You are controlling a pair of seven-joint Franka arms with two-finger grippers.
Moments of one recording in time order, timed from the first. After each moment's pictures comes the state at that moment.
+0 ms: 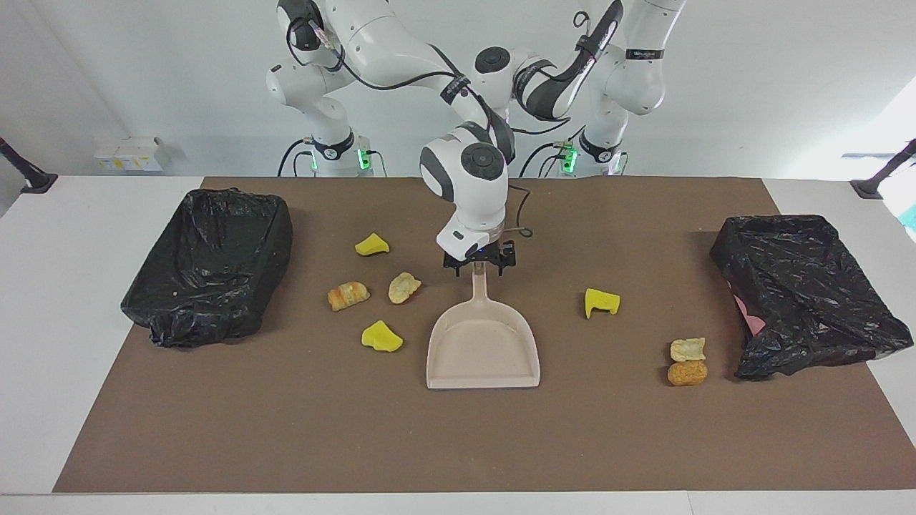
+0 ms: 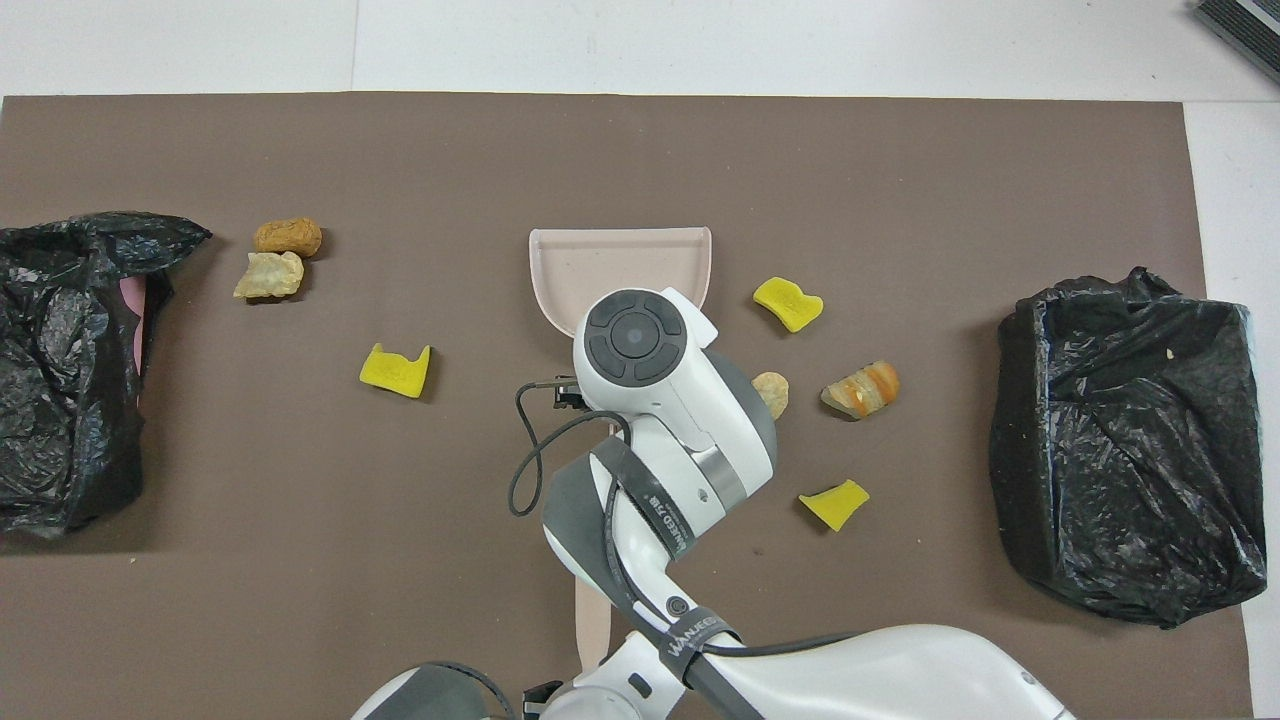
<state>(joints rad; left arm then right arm) -0.95 -0.24 0.07 -2.51 -0.04 2.13 -0.84 0.62 0.45 0.01 -1.69 0.04 2.14 0.63</state>
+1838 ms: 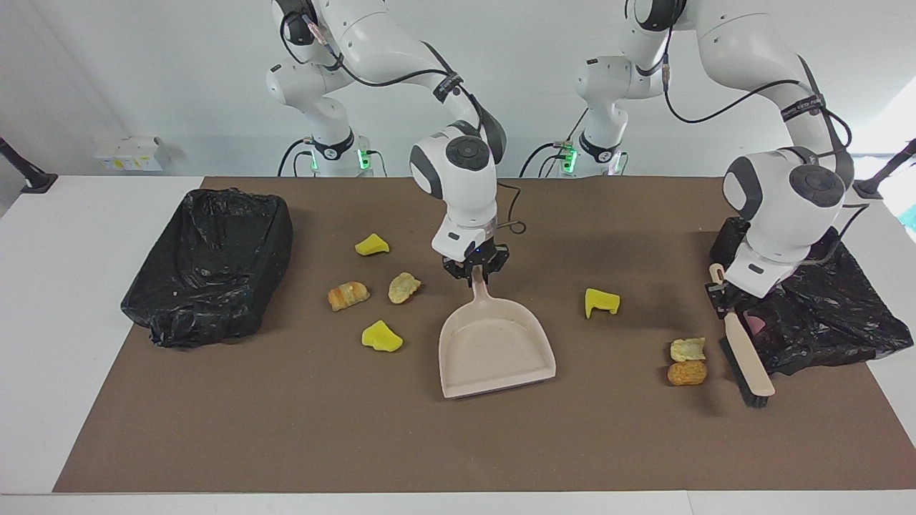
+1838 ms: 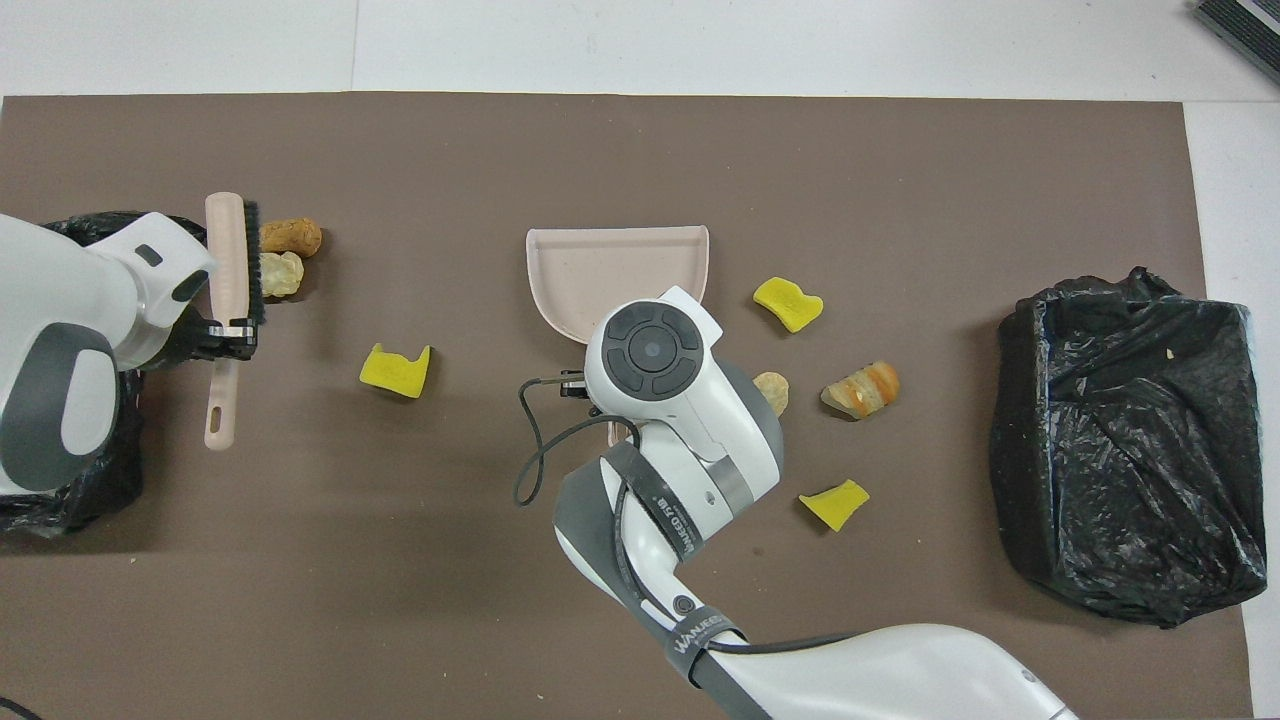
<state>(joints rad) -0.01 0.33 0.07 -1.76 0.12 2.19 0.17 0.58 0.40 0.00 -1.69 0.04 2.19 0.33</state>
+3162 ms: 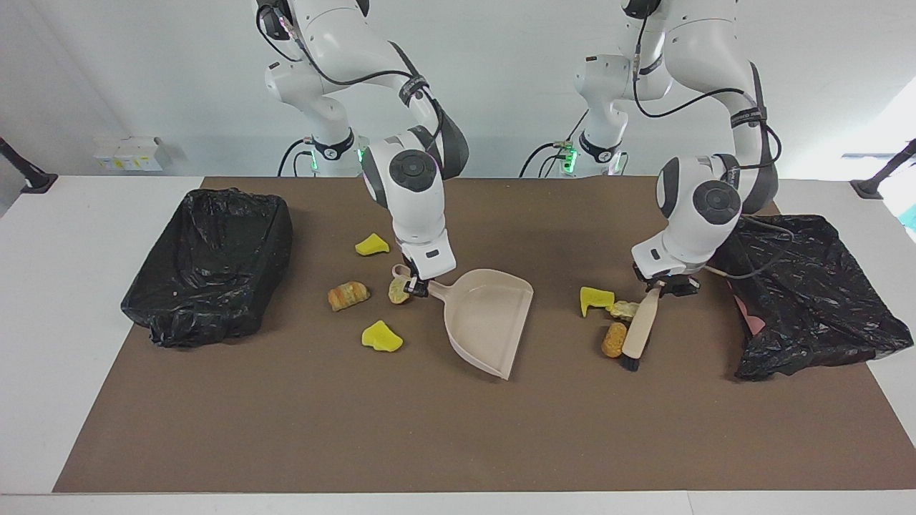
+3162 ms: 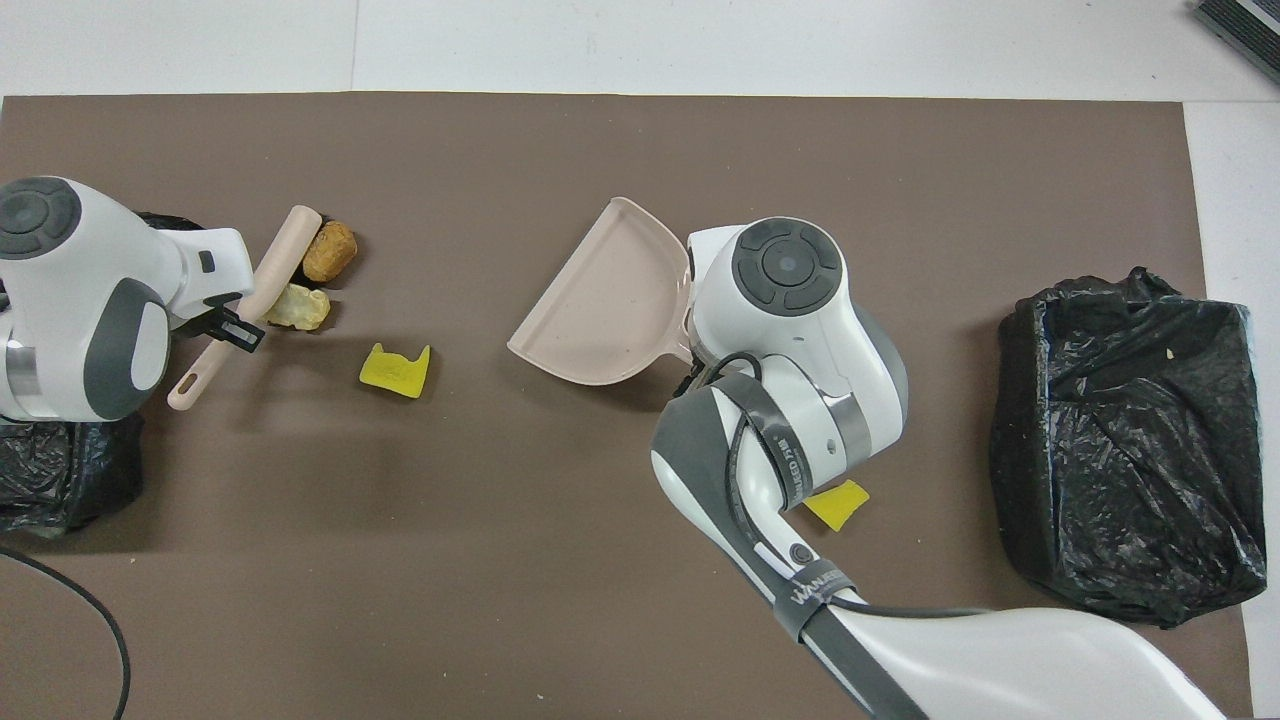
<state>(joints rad) -0.21 0.19 0.04 -2.04 0.13 2.08 0.37 0.46 0.39 0.00 -1.68 0.01 2.04 -0.77</state>
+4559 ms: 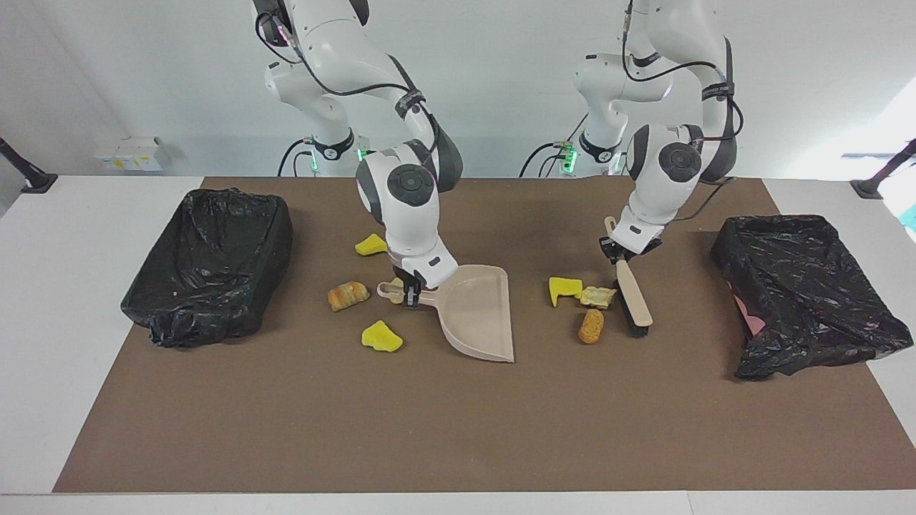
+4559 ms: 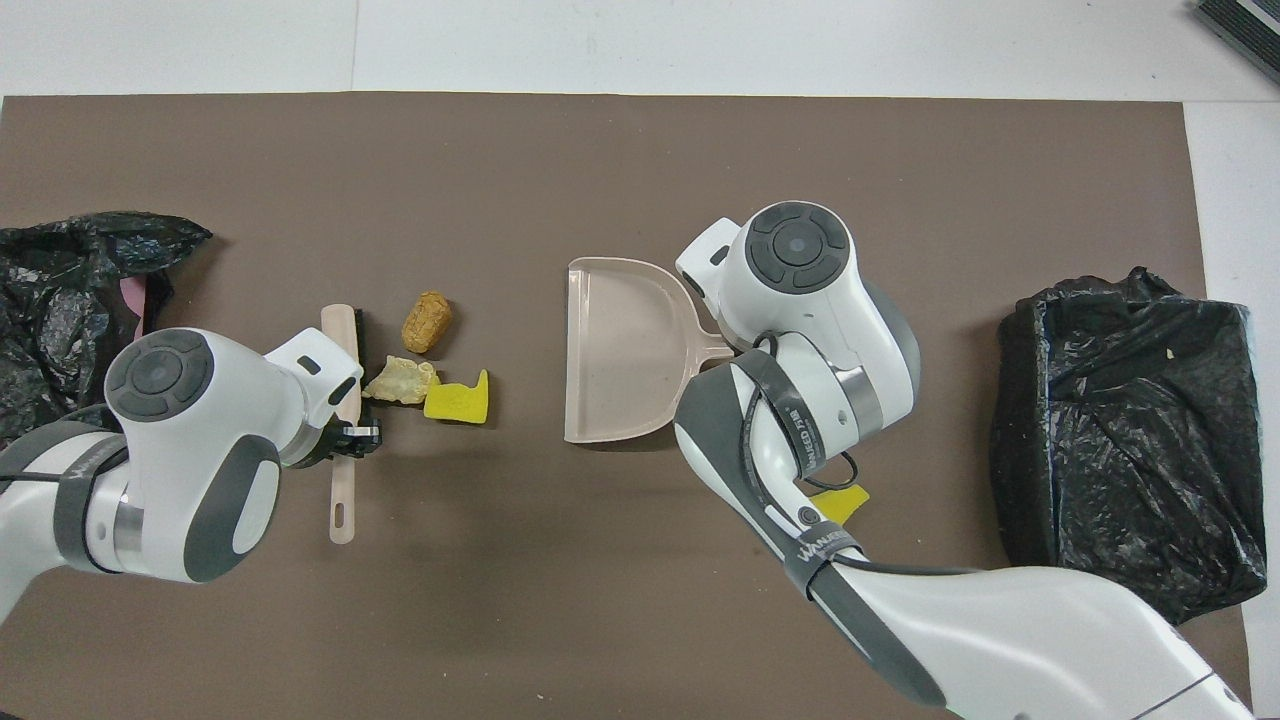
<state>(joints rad) -0.31 0.00 0.03 -2.30 -0.03 2.20 -0.29 0.44 0.42 0.00 -1.67 -0.06 2.04 -1.06</state>
